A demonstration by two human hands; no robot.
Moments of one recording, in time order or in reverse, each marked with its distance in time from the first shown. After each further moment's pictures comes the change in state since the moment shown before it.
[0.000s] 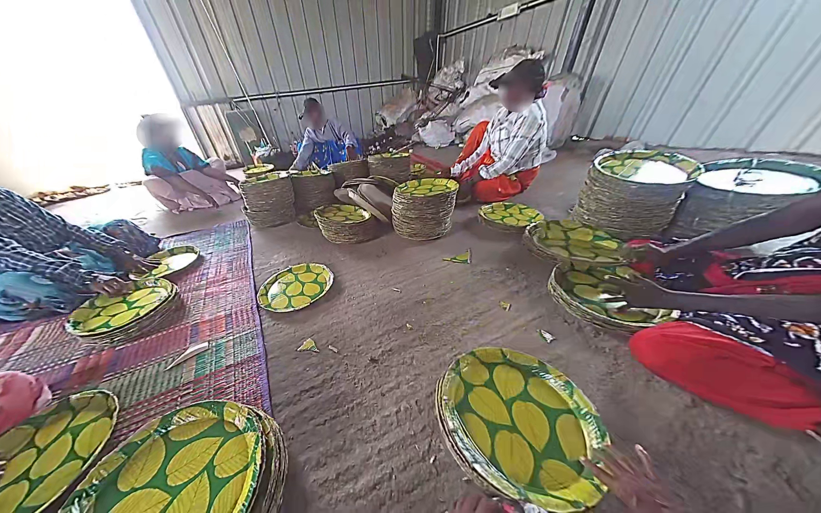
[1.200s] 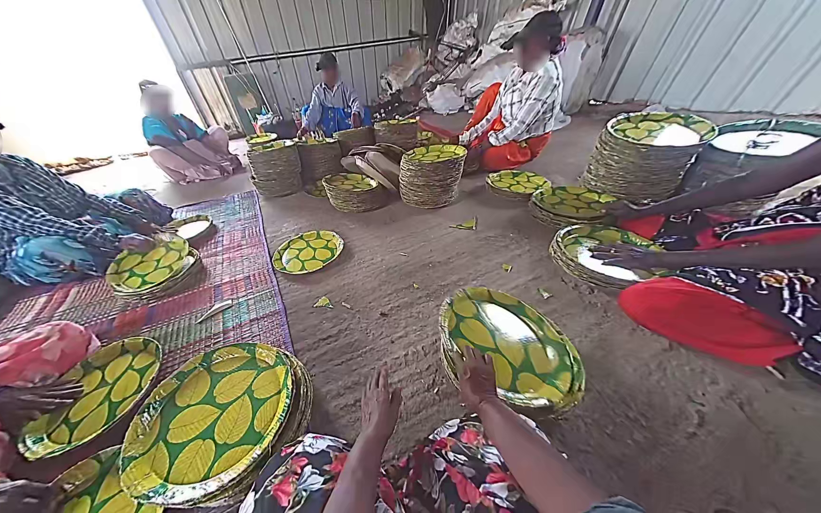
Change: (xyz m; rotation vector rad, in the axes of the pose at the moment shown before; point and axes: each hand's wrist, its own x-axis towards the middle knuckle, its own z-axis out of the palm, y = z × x) left_hand -0.032 -0.068 -0.121 0.248 0.225 -0.462; right_hand 0.120 -0.245 -0.015 0.134 -0.004 0.152
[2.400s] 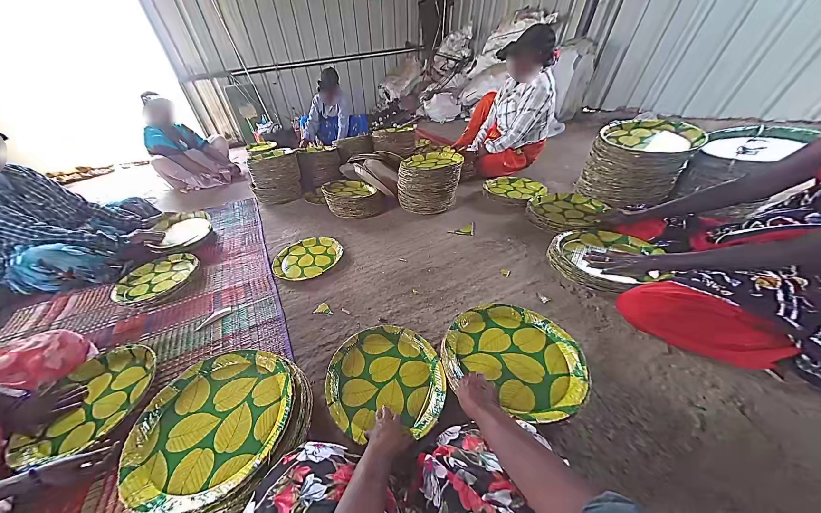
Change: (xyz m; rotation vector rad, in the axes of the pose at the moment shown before) left_hand 0.005 -0.011 0.036 0.264 -0.515 -0.185; right_hand 0.004 -0.006 0.006 -0.120 -0.515 0.306
